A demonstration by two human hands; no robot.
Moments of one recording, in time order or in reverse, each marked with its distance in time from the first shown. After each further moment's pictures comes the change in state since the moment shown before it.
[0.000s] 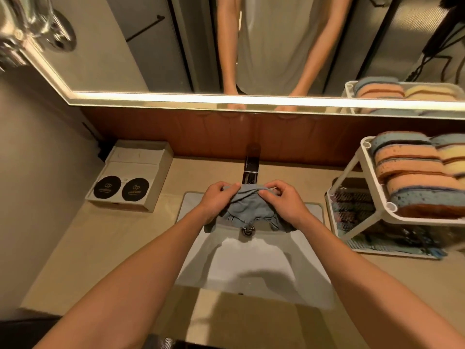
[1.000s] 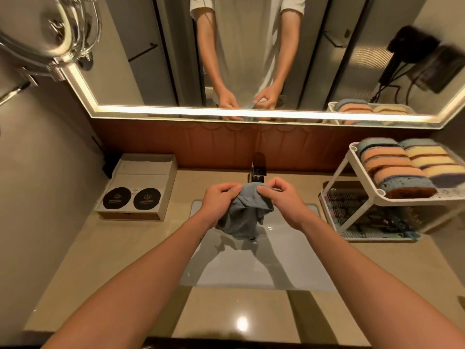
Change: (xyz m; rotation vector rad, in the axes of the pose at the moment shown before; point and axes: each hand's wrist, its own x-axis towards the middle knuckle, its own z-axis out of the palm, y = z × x) left_hand -0.058 0.008 -0.063 -0.224 -0.058 0.182; right_hand -0.082 -0.098 0.049 0.238 0.090 0.000
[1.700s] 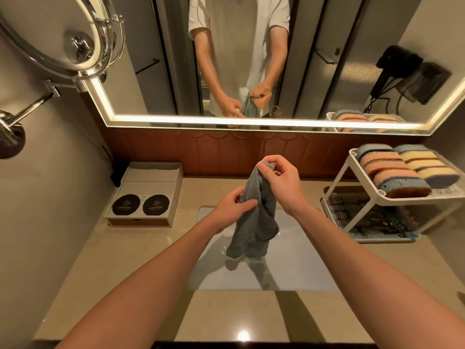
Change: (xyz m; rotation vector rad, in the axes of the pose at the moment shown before) left_hand -0.025 0.011 -0.019 0.135 -0.366 0.067; right_hand -0.013 -0.055 0.041 -0.022 0.162 -0.362
